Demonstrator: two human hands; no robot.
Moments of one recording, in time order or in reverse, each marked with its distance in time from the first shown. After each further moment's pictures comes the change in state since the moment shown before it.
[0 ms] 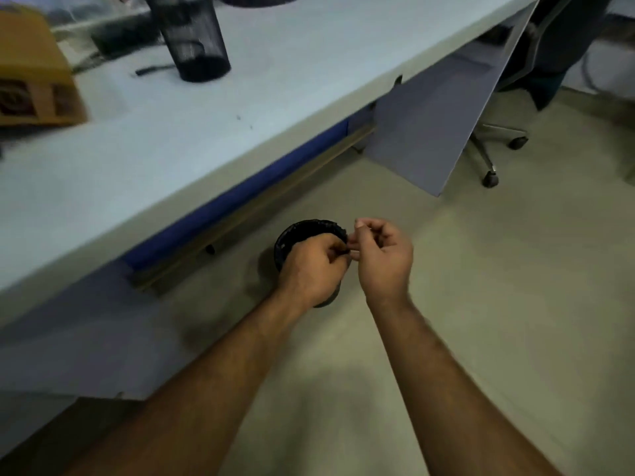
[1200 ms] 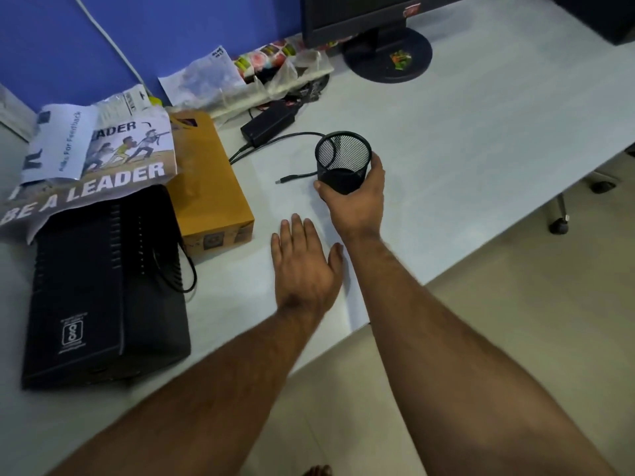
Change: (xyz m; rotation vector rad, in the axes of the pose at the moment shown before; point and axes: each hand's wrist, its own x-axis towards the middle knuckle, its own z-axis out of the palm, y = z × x) left_hand 0.078 0.007 -0.237 0.690 0.295 -0.316; right_hand 0.101 -0.175 0.305 -0.429 -0.234 -0.002
